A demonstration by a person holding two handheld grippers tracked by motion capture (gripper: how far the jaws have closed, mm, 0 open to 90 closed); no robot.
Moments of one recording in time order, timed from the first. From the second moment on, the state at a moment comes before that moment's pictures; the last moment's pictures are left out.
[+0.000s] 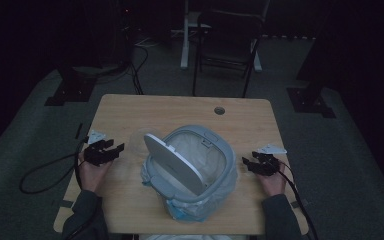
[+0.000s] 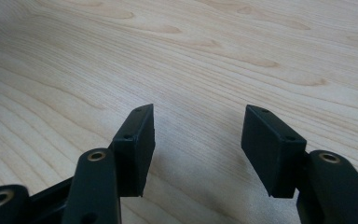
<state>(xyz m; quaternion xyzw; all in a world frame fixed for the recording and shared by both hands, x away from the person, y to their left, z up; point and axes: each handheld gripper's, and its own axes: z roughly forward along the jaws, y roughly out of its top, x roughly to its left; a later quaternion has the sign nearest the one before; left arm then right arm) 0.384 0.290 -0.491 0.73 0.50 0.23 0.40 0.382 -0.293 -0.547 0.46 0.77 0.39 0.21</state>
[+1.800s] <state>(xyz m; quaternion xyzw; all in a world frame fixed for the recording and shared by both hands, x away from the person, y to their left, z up) 0.465 0.258 -0.488 0.79 0.48 0.19 0.33 0.384 -0.286 -0.548 0.45 0.79 0.36 0.20</state>
